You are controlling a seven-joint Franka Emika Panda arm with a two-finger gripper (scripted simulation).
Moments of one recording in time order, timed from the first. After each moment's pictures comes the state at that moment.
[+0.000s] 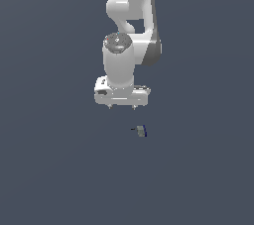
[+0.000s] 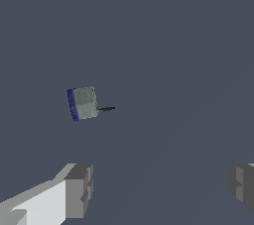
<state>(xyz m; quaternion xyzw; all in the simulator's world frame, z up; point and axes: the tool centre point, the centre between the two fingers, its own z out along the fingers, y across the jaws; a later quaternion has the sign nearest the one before) -0.004 -0.019 0.160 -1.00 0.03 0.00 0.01</state>
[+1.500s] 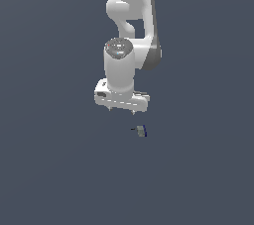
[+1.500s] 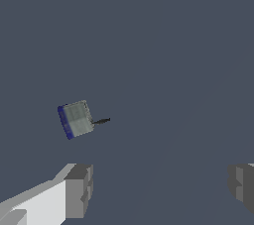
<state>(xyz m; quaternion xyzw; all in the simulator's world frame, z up) 0.006 -0.022 0.150 -1.00 0.09 0.00 0.00</state>
